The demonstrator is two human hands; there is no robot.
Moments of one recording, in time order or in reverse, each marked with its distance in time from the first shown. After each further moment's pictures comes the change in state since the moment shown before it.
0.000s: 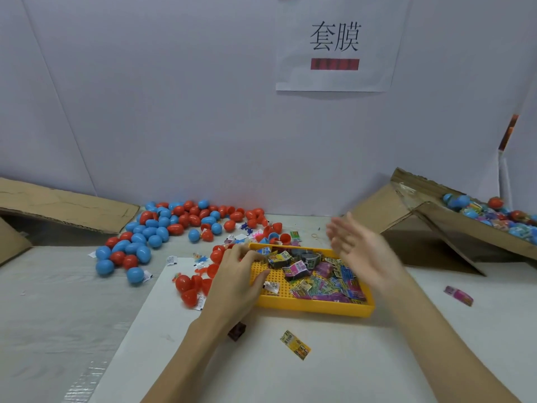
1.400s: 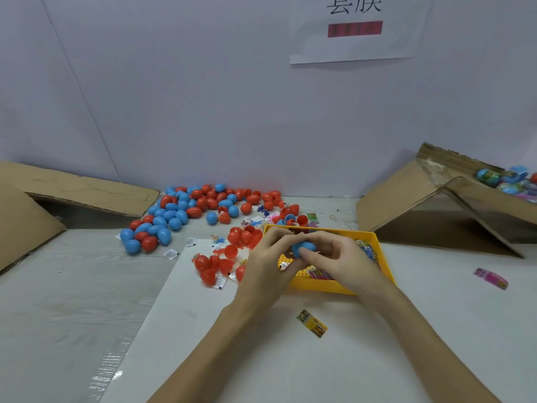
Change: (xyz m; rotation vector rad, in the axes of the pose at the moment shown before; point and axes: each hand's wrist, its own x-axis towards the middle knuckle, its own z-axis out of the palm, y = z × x) left_hand -0.007 0.032 0.006 -0.331 0.175 0.278; right_hand -0.027 0.063 0.026 -0.854 -0.311 -0.224
